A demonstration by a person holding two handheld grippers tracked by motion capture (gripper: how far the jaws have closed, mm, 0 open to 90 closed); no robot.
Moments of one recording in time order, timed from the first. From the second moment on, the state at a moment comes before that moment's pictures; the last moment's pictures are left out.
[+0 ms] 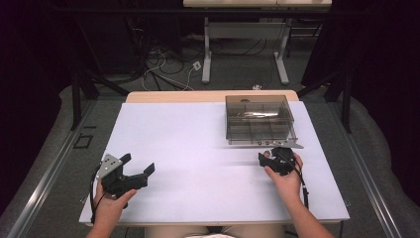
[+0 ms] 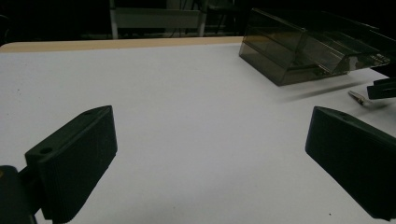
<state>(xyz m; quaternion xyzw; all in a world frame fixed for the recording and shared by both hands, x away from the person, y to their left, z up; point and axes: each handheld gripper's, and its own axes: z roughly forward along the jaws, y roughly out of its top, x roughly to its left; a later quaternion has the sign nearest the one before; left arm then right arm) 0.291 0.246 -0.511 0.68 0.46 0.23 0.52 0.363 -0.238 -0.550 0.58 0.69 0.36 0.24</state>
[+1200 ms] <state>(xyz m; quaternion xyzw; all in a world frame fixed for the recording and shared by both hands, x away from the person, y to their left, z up) 0.293 0.246 -0.513 0.69 0.46 0.23 0.52 0.372 -0.232 -0.565 0.59 0.69 0.32 0.26</state>
